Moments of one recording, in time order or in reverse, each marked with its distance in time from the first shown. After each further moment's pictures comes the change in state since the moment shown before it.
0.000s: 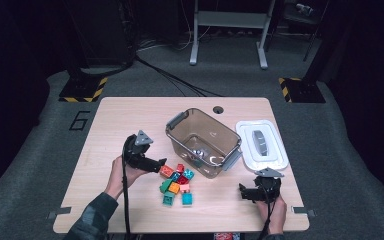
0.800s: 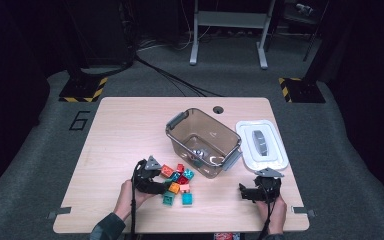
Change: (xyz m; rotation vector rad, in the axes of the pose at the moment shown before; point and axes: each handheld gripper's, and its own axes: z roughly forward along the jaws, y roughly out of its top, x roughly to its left) left arm -0.042 -0.050 0.030 0.092 -0.124 -0.015; right arm -0.001 0.000 0.000 -0.003 -0.003 -0.006
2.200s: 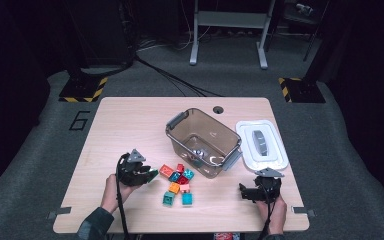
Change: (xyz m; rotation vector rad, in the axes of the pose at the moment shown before) left arm 0.043 -0.007 -0.032 -0.028 0.061 -0.036; right arm 0.000 0.000 0.000 0.001 0.000 0.002
